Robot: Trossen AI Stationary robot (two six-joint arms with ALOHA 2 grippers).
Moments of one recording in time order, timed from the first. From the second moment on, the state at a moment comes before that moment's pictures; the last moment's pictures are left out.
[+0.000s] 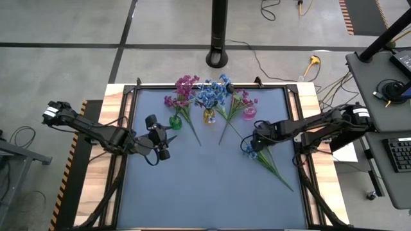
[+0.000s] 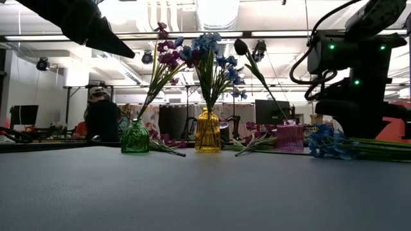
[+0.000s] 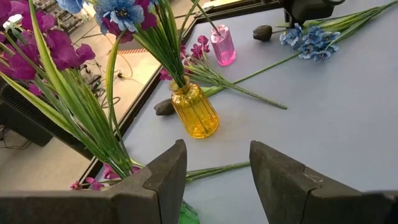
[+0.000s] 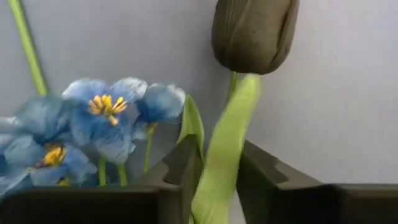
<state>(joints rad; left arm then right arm) -0.35 0.97 0.63 -0.28 -0.81 -0.11 -0.05 1.31 0.54 -0.72 0.21 1.10</state>
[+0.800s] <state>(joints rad) -0.35 0.97 0.63 -0.27 -0.81 -0.11 -0.05 1.10 0.66 -0.74 0.32 0.99</state>
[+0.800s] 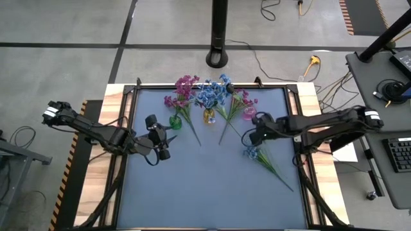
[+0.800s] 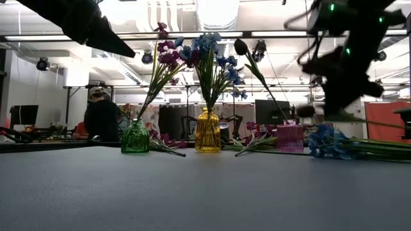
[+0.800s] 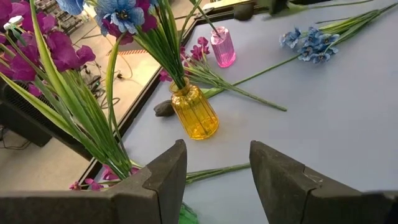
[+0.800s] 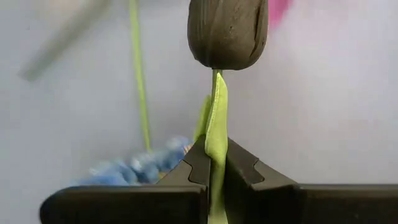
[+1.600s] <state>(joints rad) -0.35 0.97 0.63 -0.27 -0.81 -0.11 -0.10 0.88 0.71 0.14 0.71 0.09</state>
